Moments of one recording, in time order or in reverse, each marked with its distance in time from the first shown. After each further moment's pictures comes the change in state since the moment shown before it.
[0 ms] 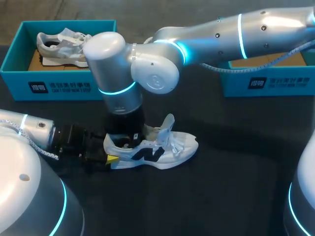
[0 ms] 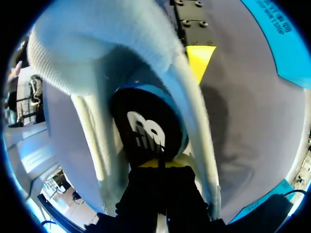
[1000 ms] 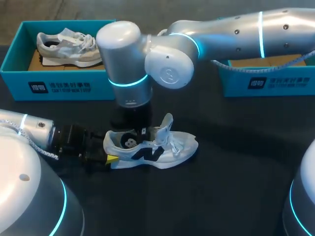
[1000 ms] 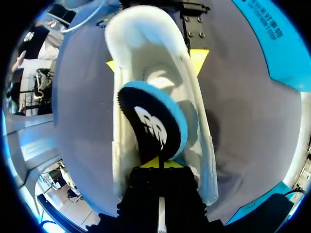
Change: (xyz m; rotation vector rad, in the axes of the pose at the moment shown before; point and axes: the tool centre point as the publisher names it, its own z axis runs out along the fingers) left arm -0.001 0.000 -0.001 0.000 -0.001 0.000; right arm 0.002 -0.018 -0.027 -0.064 -0.012 -0.054
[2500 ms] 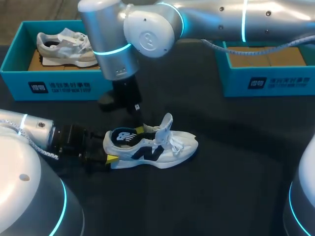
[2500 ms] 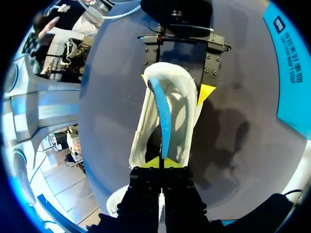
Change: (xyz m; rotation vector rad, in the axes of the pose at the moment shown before) left arm 0.000 0.000 0.000 0.000 0.000 0.000; right arm -0.017 0.013 -0.053 0.062 0.156 -0.306
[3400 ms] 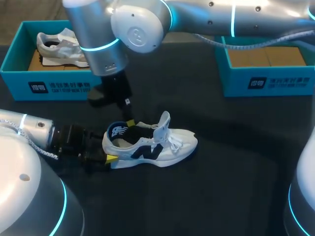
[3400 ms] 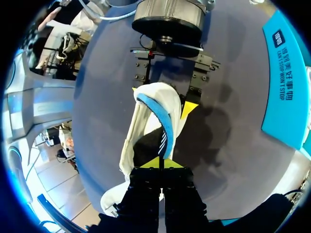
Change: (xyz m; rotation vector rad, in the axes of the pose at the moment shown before) left arm 0.000 0.000 -0.001 0.000 -0.001 0.000; right arm -0.019 0.020 -0.022 0.016 -0.081 -0.044
